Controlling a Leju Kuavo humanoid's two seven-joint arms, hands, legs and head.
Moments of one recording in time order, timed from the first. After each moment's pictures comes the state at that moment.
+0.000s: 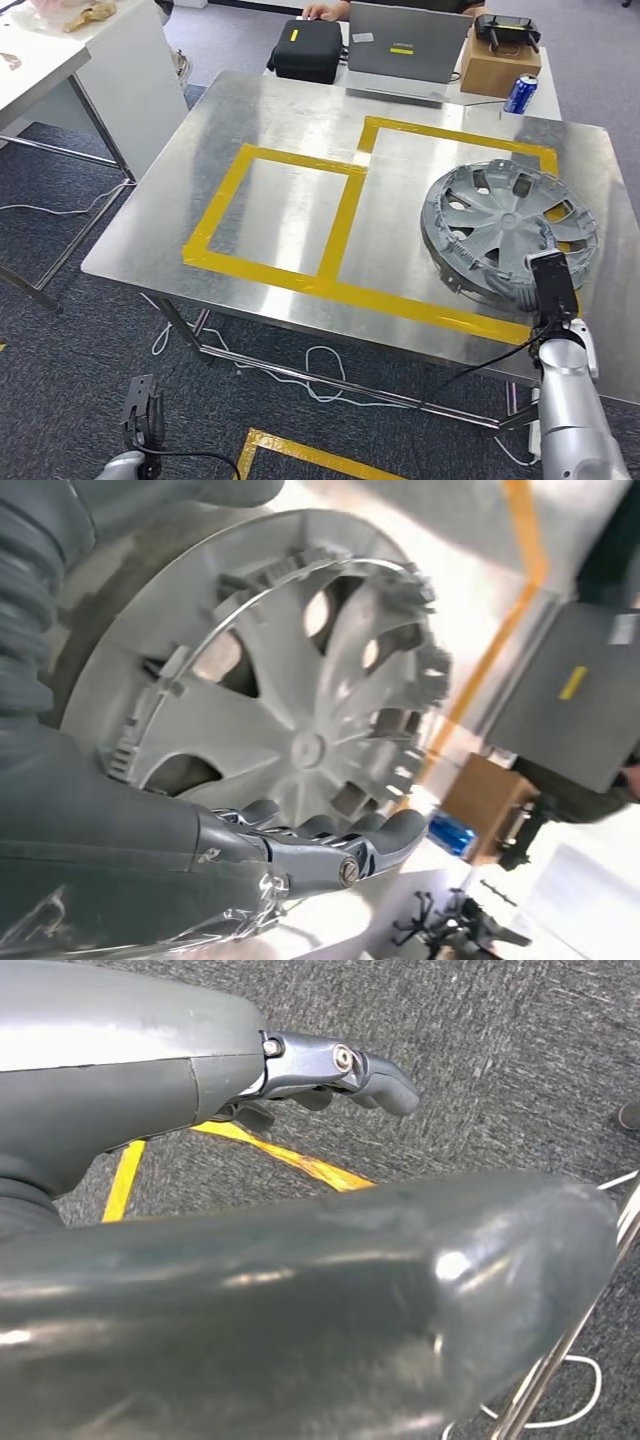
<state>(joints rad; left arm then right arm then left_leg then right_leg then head) -0.25 -0.08 0.78 -0.29 -0.51 0.11 -0.16 -0.44 -0.07 -0.11 -0.95 0.54 -0.03 -0.39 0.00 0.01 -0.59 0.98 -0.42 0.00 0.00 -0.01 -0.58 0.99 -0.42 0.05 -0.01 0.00</state>
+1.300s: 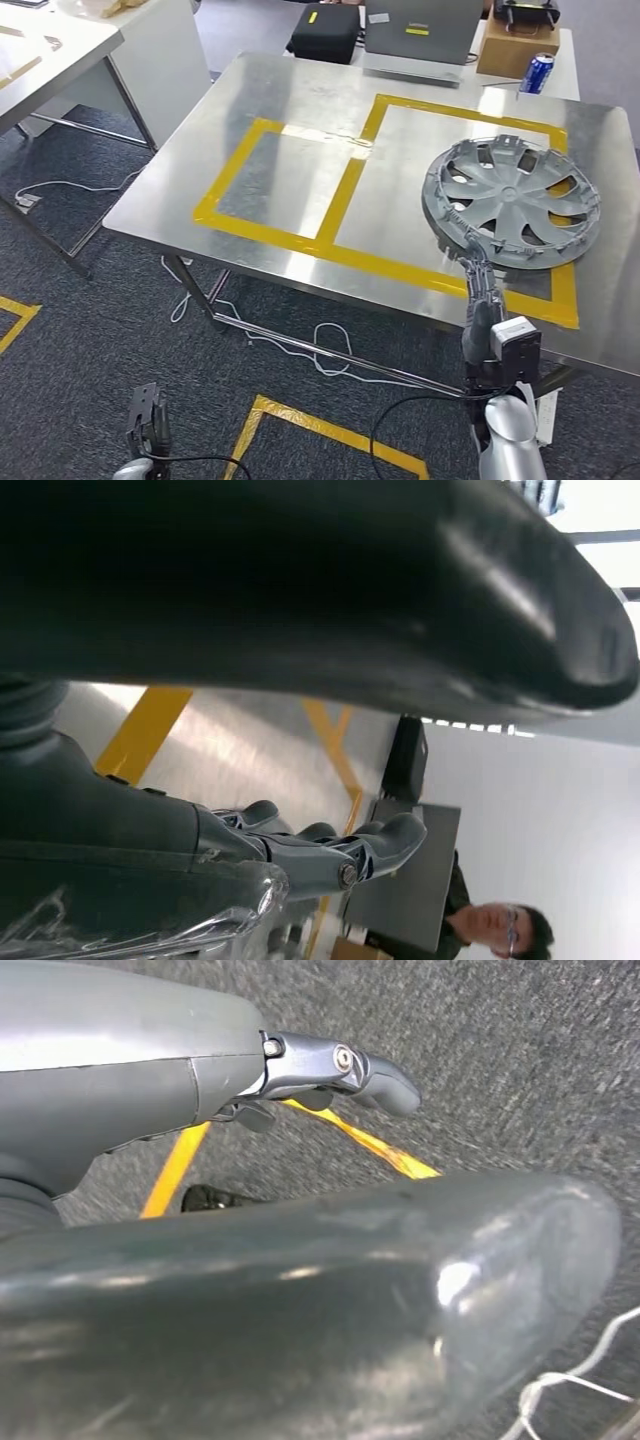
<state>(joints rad) -0.24 -0.12 0.78 -0.31 -0.45 0.16 -0.13 -0.08 0.14 0.11 -1.46 0.31 0.12 -0.48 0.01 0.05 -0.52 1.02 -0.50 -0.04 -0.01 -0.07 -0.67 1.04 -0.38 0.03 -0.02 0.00</state>
